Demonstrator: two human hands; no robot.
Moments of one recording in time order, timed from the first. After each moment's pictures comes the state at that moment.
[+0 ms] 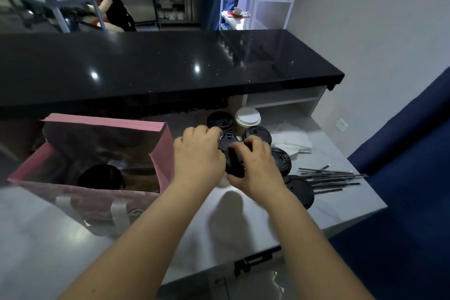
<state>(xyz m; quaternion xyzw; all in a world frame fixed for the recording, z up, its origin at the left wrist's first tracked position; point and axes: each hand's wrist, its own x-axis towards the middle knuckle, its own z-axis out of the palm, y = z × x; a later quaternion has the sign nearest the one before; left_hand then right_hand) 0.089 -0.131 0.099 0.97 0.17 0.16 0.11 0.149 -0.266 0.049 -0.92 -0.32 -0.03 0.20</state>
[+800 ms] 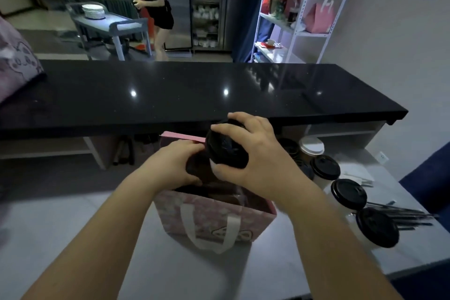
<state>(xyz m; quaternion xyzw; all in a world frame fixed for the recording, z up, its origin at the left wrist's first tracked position) -0.008 0.125 0.123 0.98 0.06 0.00 0.21 0.054 -0.087 0.173 -0.82 -0.48 -0.06 0.29</state>
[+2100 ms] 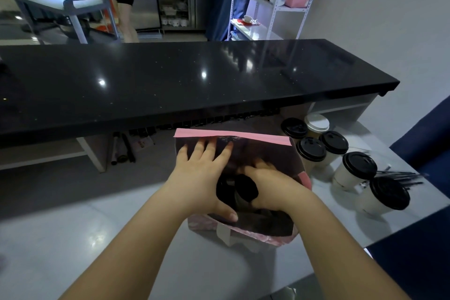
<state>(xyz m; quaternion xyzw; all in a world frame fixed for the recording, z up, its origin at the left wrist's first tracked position) -0.035 0.135 0.092 1.00 -0.03 -0.05 0.05 0.055 -0.048 0.060 -0.93 -0.33 0.18 0.05</state>
